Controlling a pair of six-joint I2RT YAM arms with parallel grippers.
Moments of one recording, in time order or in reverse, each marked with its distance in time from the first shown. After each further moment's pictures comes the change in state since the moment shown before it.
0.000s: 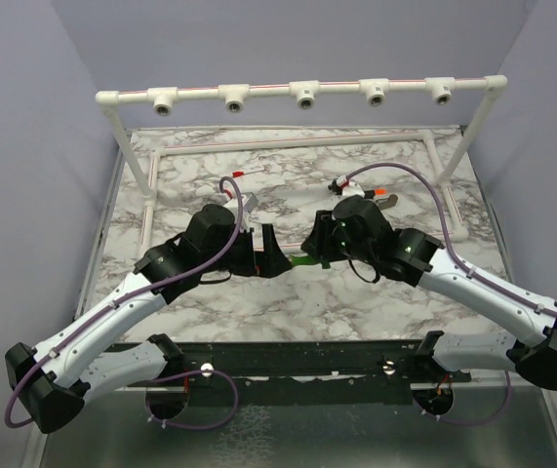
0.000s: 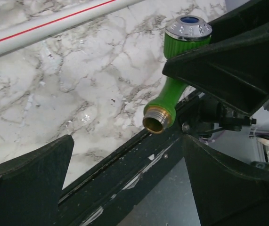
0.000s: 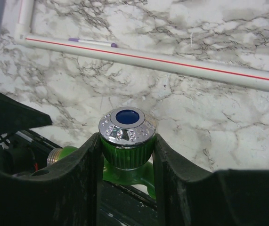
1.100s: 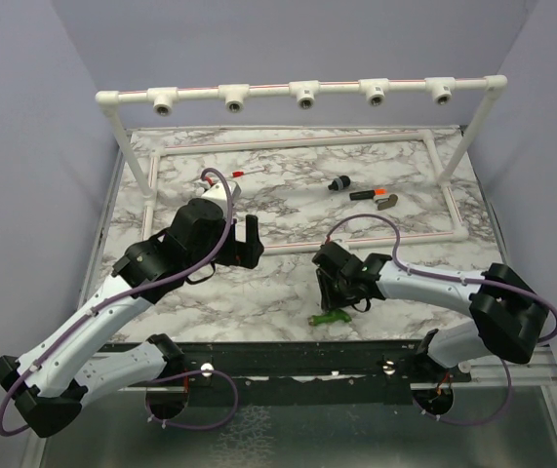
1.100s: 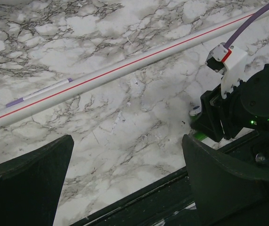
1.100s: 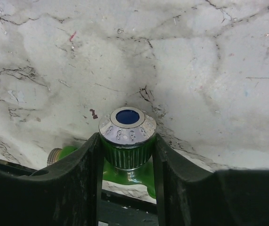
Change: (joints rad) left arm 0.000 -0.041 0.136 -0.187 -0.333 0.219; right arm -0.001 0.240 -0.356 0.064 -0.097 0.003
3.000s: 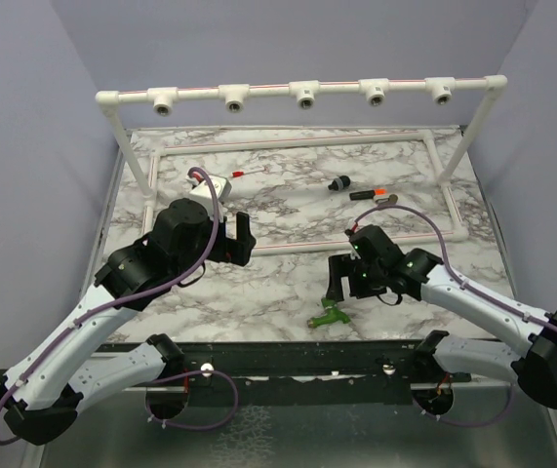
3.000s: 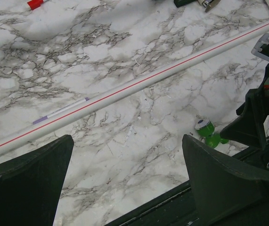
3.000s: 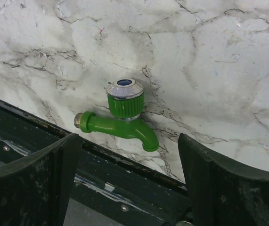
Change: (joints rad) left arm 0.000 -0.053 0.045 0.000 -0.043 0.094; right arm -0.174 -0.327 0.010 -0.162 -0.187 -0.121
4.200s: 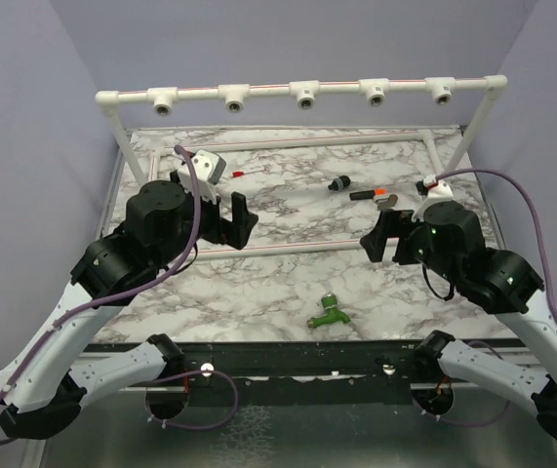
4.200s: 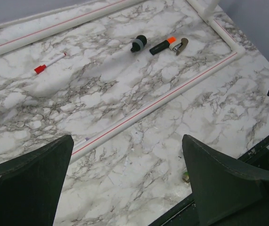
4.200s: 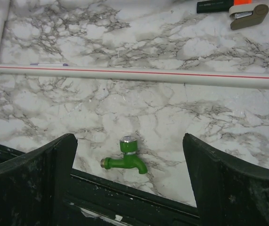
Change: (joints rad) left arm 0.000 0.057 0.245 0.008 0.034 0.121; right arm -0.030 -0.274 0.429 -0.239 0.342 -0.039
